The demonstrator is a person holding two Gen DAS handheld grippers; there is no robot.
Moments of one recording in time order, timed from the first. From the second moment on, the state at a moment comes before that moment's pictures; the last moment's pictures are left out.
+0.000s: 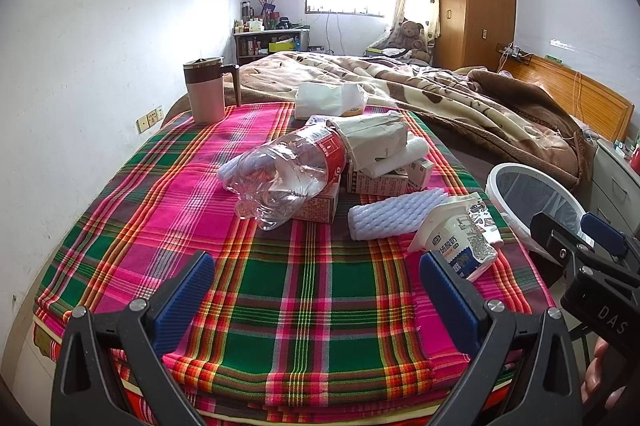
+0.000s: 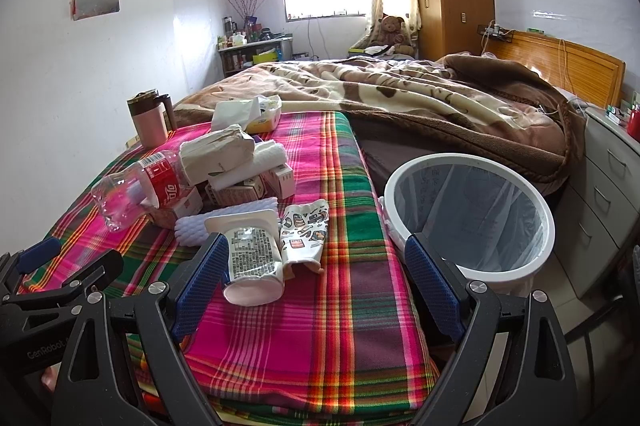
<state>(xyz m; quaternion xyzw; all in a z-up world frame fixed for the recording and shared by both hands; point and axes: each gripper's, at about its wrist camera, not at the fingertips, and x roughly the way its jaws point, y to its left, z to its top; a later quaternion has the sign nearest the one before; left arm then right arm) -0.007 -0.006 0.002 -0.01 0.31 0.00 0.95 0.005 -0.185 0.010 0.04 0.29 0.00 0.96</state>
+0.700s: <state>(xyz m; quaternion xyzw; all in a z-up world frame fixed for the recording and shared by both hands) 0.000 0.002 -0.004 -0.01 0.31 0.00 0.95 0.008 -0.185 0.008 0.04 0.29 0.00 0.96</state>
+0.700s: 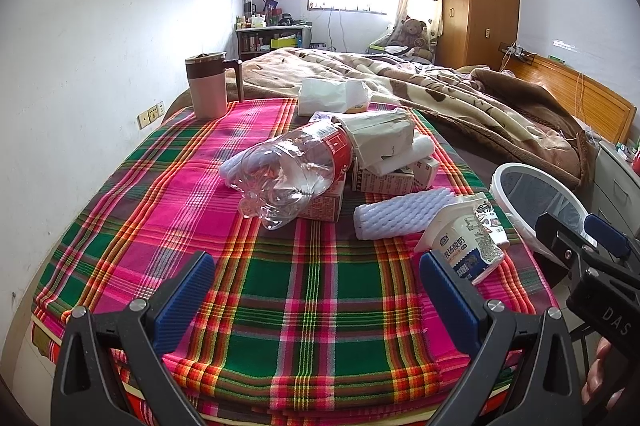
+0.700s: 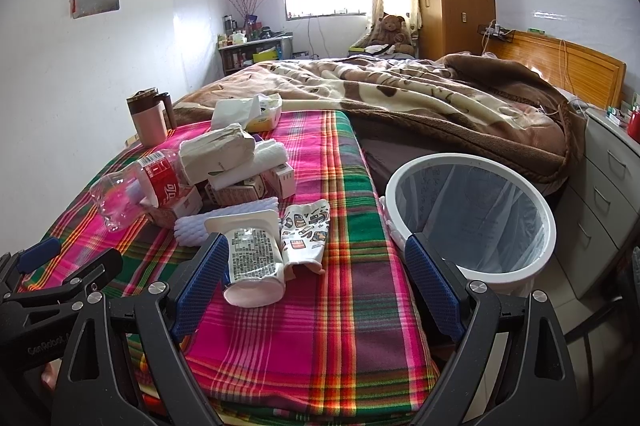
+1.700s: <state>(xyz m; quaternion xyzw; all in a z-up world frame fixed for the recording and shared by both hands) 0.108 0.048 -0.003 -0.01 0.37 -0.07 0.93 0.064 -0.151 -0.035 0.02 0.39 0.09 0.92</state>
